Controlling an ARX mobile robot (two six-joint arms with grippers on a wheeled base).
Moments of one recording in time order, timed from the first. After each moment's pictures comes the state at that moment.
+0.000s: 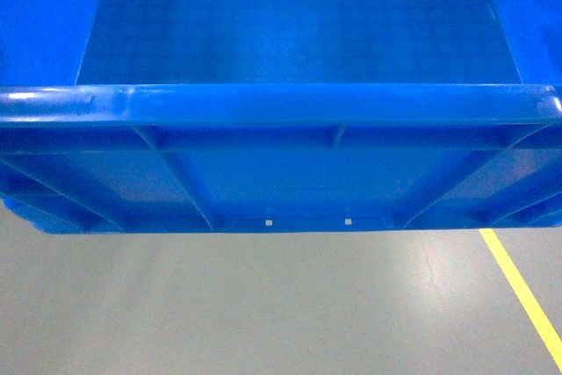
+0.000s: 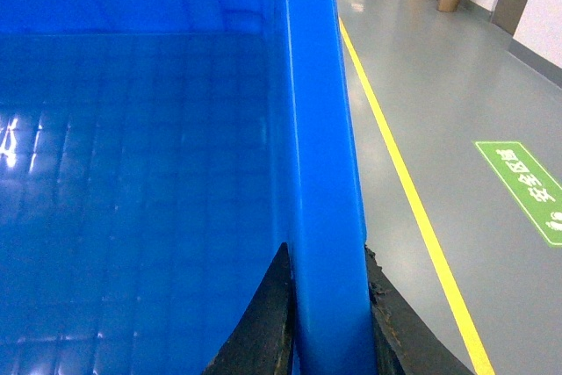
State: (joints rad) left arm -0.29 1.09 0.50 0.64 -0.43 0.06; right arm 0.21 1.11 0.57 0.43 0.27 0.05
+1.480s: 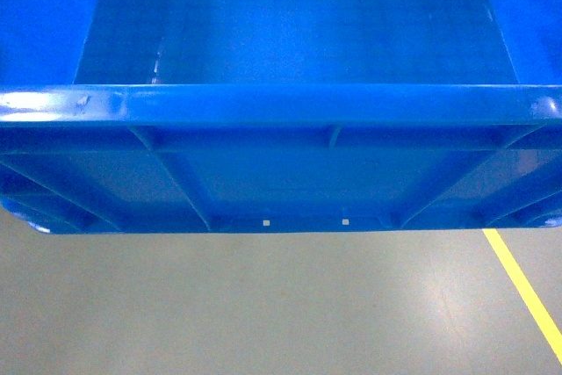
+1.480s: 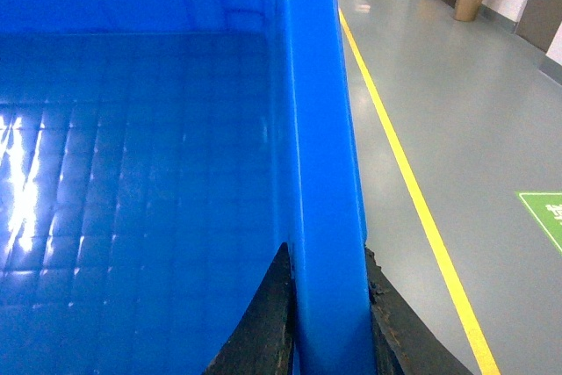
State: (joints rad) left arm -0.29 1.10 0.50 0.64 -0.43 0.06; right arm 0.21 1.11 0.57 0.43 0.27 0.05
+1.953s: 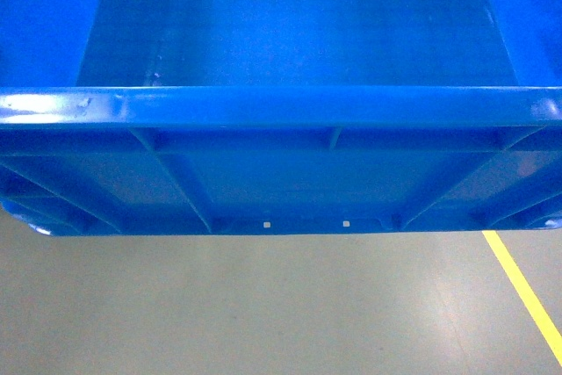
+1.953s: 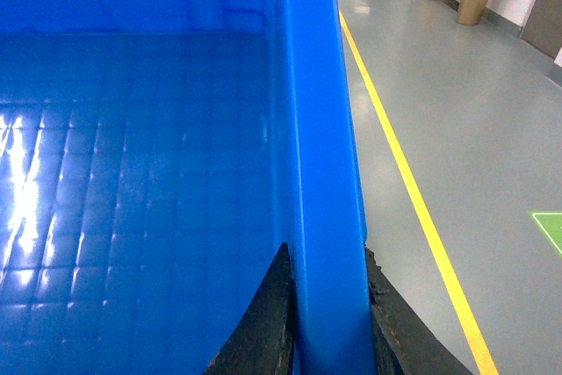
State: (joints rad) left arm -0.29 1.10 0.50 0.64 -0.43 0.06; right arm 0.21 1.11 0.57 0.43 0.27 0.05
